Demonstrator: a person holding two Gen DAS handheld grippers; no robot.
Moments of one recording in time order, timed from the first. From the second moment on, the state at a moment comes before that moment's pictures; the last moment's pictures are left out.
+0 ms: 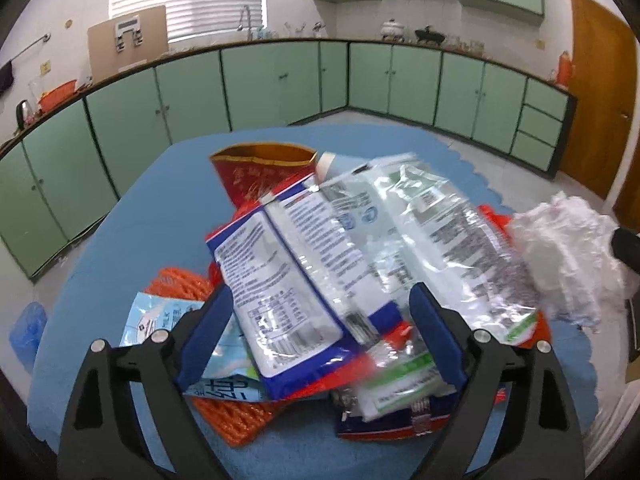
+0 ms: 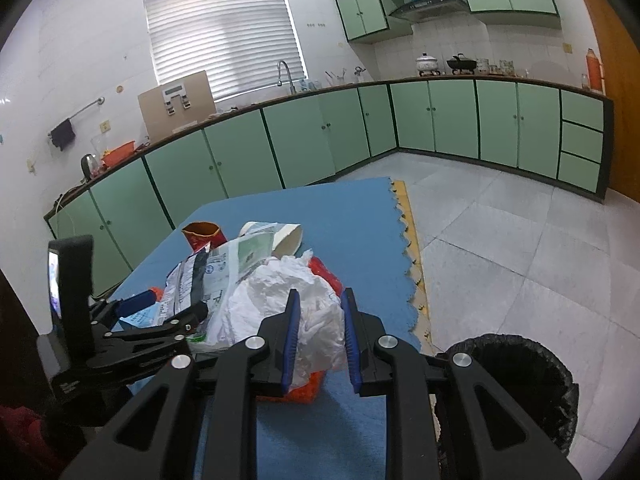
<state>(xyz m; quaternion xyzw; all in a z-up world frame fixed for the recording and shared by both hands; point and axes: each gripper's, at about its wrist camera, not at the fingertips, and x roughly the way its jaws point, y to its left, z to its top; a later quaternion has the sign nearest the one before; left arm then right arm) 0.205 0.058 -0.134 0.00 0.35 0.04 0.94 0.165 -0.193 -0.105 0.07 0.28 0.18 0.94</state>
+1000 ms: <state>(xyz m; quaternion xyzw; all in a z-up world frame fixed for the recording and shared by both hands) 0.166 0.104 -0.100 -0.09 0.30 0.01 0.95 0.143 -0.189 -0.085 0.05 0.24 0.18 0.95</state>
